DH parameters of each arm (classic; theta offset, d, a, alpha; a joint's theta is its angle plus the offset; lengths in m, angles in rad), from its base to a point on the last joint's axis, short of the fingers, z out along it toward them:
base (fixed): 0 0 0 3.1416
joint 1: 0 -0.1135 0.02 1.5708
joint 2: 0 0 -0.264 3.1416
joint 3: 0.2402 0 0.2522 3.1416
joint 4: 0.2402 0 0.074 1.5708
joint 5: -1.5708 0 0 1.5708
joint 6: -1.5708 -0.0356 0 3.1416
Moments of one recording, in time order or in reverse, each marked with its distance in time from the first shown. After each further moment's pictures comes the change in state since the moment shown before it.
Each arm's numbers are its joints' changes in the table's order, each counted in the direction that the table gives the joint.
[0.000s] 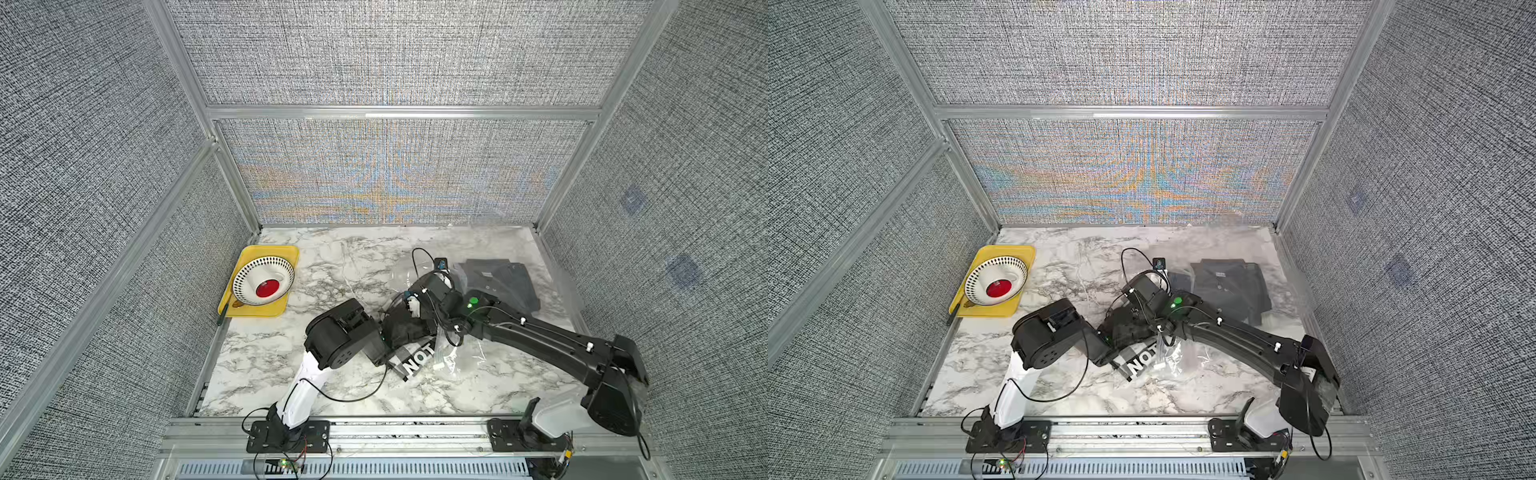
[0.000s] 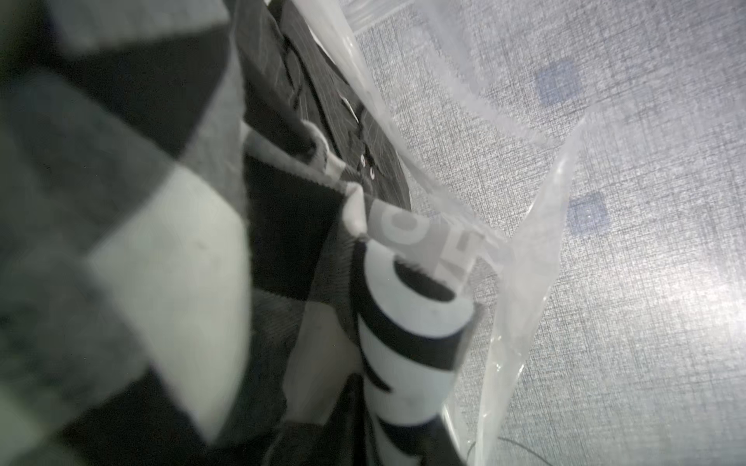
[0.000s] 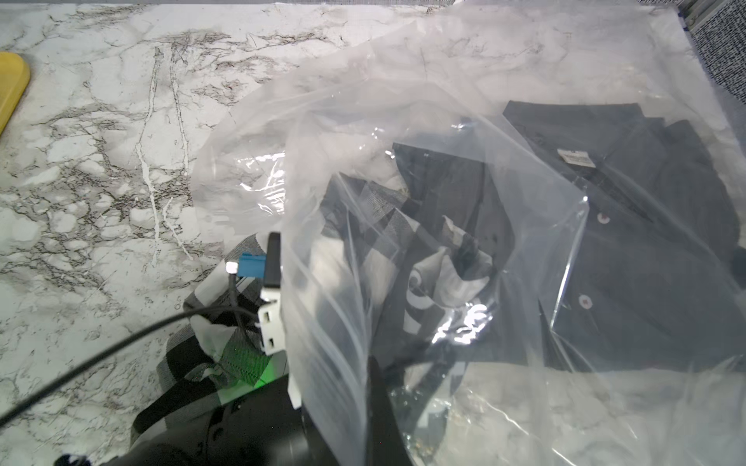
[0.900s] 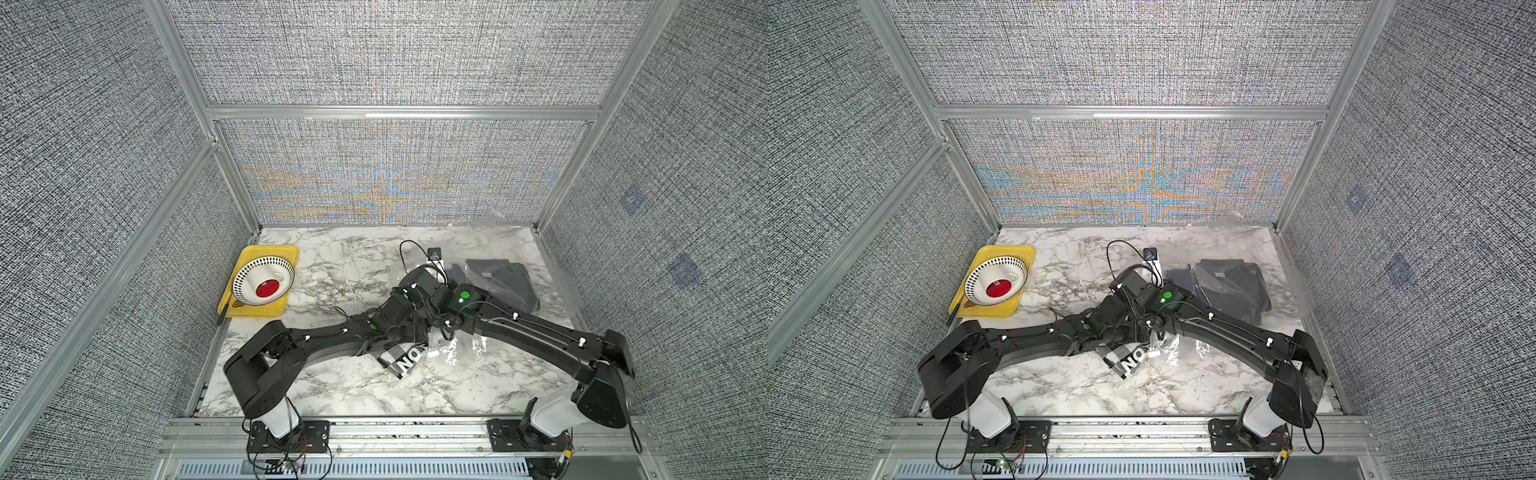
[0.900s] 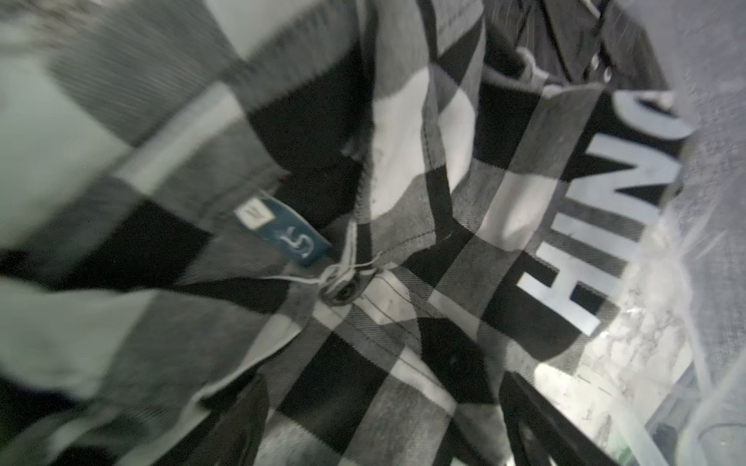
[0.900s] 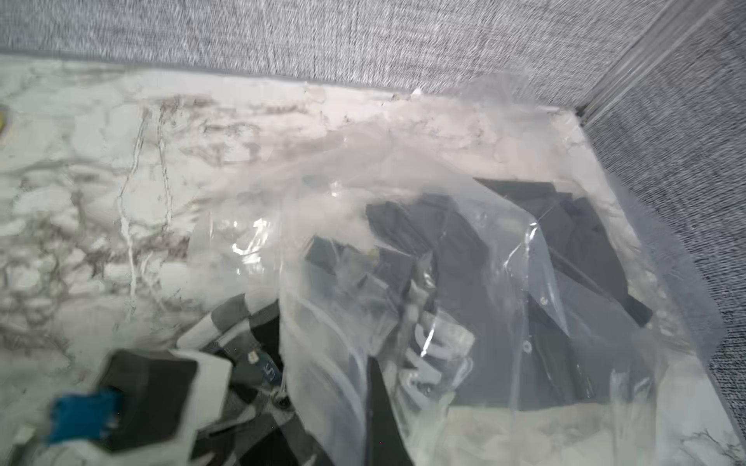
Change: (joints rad) left arm -0.003 -0.644 0.004 1.349 0.326 -0.370; right arm -0.047 0.065 0.115 0.046 -0.178 0.060
